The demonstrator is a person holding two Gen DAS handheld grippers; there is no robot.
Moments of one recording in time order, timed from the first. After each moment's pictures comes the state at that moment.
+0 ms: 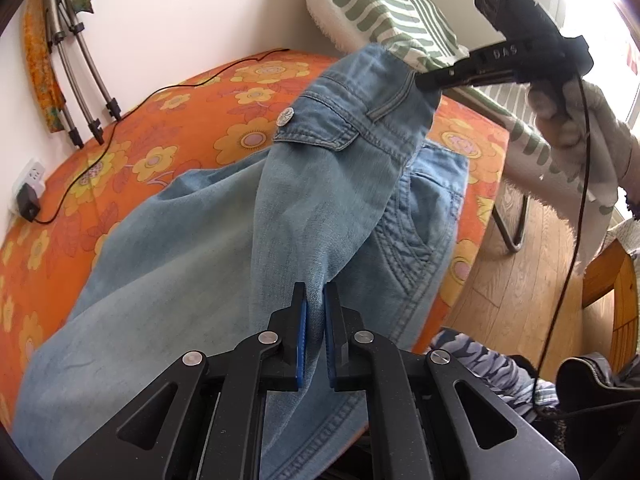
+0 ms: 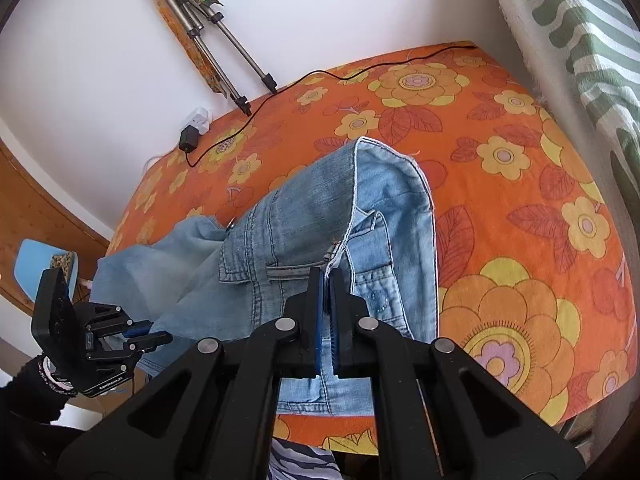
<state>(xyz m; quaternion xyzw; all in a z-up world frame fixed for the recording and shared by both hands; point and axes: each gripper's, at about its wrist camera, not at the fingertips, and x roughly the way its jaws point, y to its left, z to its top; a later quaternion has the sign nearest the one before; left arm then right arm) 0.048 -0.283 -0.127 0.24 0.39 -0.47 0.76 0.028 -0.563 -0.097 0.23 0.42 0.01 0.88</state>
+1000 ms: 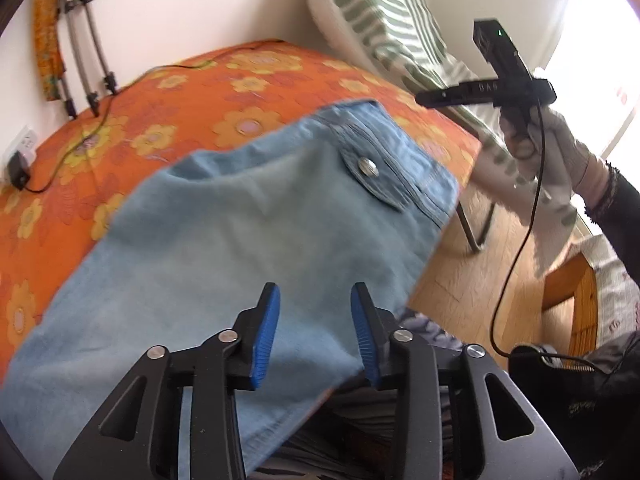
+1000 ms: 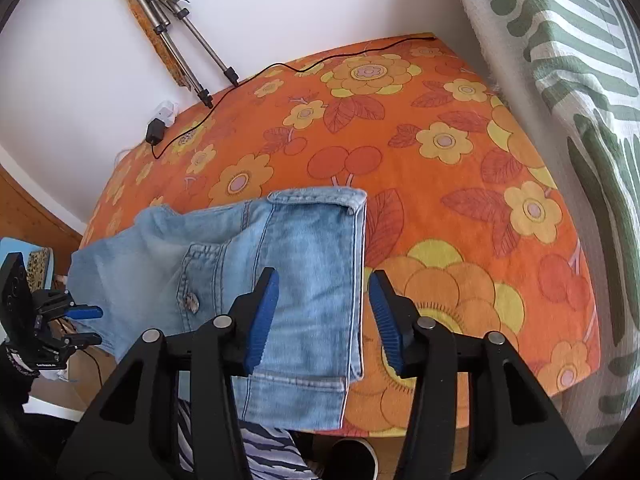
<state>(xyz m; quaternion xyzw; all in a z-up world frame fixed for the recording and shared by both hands) 0.065 -0.254 -0.101 0.19 0.43 -0.48 0.74 0.013 -0.603 -0.106 0.21 0.45 -0.03 0.87</state>
